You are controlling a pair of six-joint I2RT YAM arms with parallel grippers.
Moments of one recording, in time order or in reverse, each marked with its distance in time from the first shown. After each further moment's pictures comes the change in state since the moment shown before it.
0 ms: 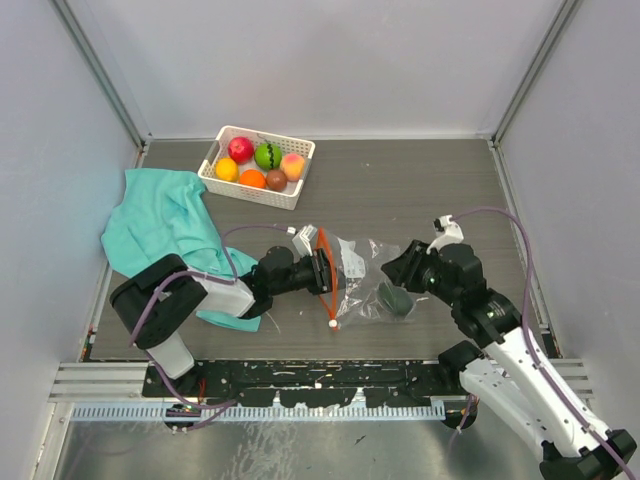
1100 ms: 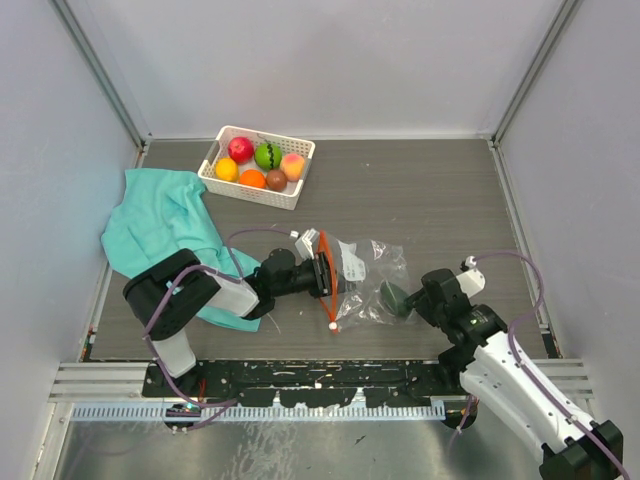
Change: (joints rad) left arm 0.005 0.082 -0.005 0.081 0.041 -0.029; right arm -0.005 -0.055 -0.256 -0.287 0.411 0.525
